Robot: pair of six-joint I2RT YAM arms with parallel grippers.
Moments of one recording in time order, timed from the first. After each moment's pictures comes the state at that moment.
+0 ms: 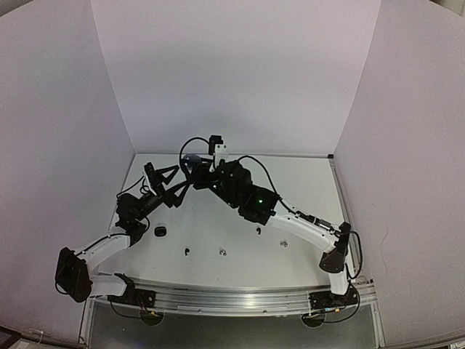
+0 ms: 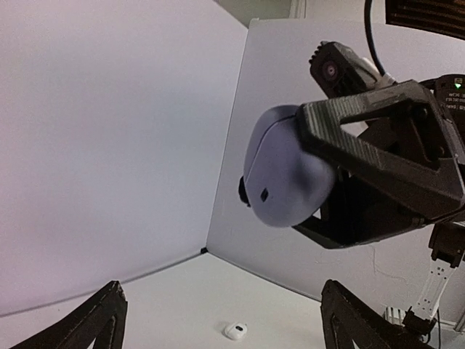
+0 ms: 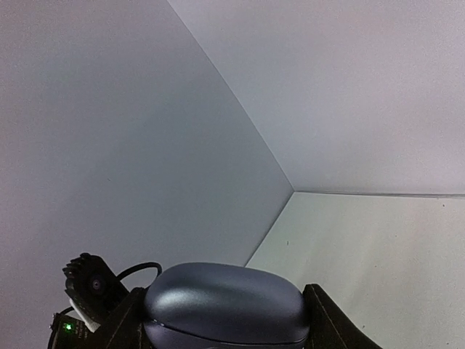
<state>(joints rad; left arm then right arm) -0.50 1.22 0.71 0.90 0.45 -0.37 1.10 2.03 2.18 -0.18 0.33 0.58</state>
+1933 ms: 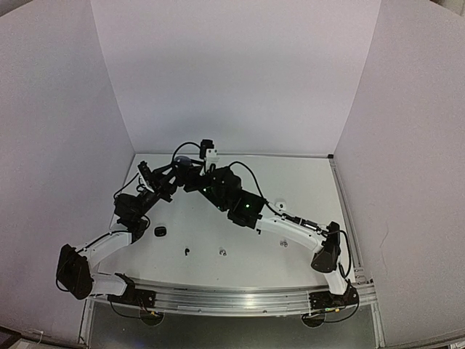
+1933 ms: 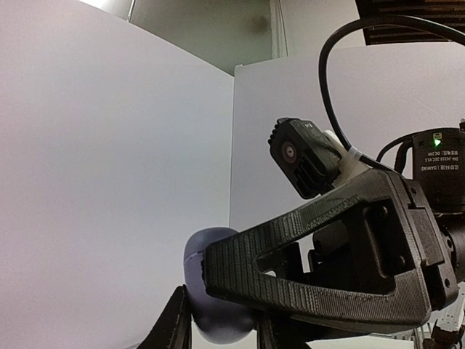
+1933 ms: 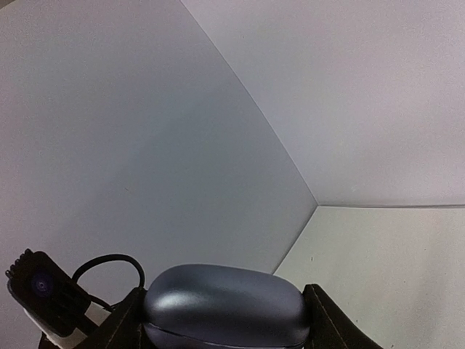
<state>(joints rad) -0.51 1.25 0.75 1.07 0.42 -0.30 1.13 2.12 2.19 0.00 0.32 0.57</state>
